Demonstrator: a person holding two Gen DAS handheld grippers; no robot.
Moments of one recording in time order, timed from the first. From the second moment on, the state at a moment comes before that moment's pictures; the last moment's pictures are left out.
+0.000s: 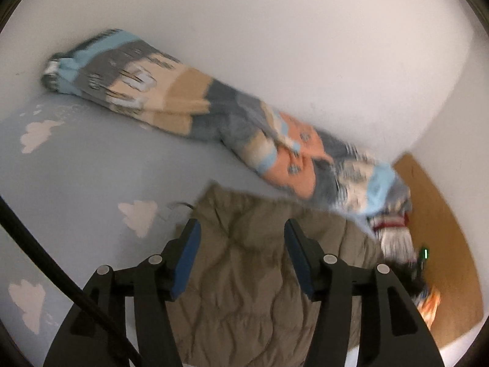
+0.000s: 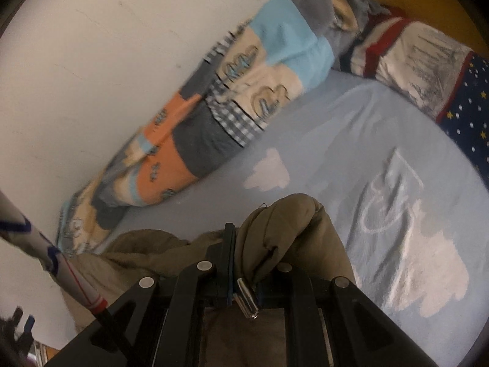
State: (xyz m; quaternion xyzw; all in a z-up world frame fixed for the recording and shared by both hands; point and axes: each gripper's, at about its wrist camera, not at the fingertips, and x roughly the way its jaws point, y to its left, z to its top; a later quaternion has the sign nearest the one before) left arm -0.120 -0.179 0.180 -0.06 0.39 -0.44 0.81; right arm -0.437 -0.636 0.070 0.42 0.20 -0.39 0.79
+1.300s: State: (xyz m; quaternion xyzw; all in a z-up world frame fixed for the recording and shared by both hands) left arm -0.204 -0.368 0.047 0.15 0.47 -0.43 0.75; right arm -0.408 -0.548 0.011 0.29 0.37 -0.34 0.81
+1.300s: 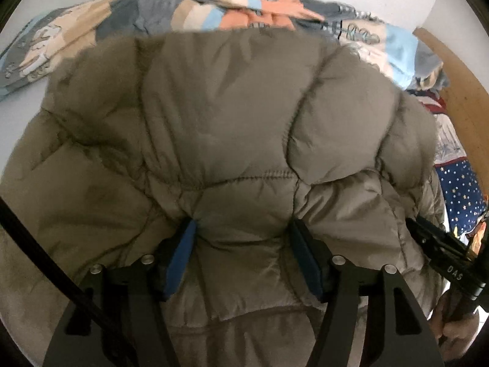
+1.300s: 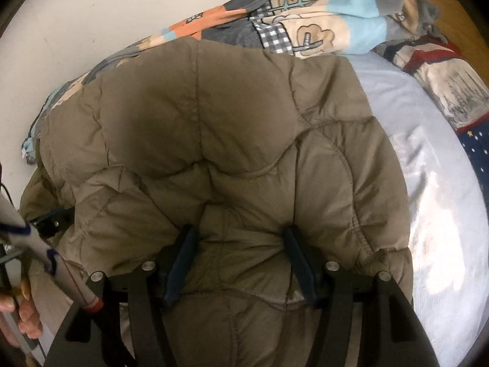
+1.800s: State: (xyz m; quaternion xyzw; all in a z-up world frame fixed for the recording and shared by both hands) left arm -0.228 -0.209 0.091 0.05 0.44 -0.39 0.80; right arm -0.409 -0.424 0.077 0.33 0.32 -0.30 0.83
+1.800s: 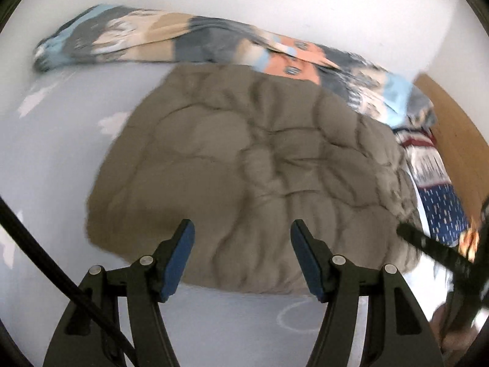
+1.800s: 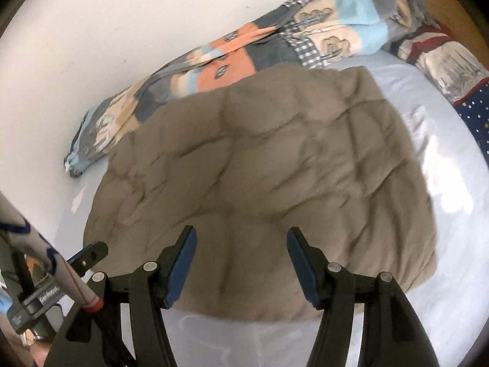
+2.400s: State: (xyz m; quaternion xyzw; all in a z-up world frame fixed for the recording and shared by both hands) left arm -0.187 -0.220 0.050 0.08 0.49 -0.34 0.80; right arm -0.361 -0.431 0.019 0.27 0.40 -0.32 0.81
